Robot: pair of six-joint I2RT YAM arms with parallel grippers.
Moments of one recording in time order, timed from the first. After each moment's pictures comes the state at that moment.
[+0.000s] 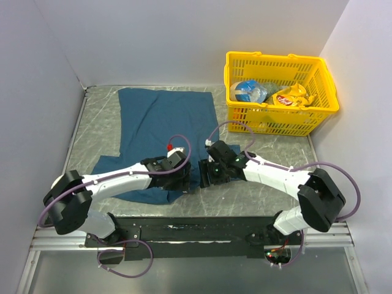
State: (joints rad) left arm -0.93 1.42 0.88 -0.53 -0.14 -0.84; right arm 0.78 1.42 0.88 -0.50 -0.10 0.54
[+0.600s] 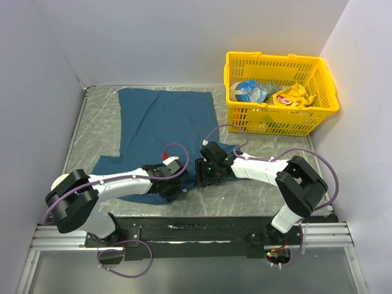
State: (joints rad) left arm -0.94 1.44 0.76 -0.50 -0.15 -0.90; right arm 0.79 1.61 0.89 -0.36 -0.08 0.67
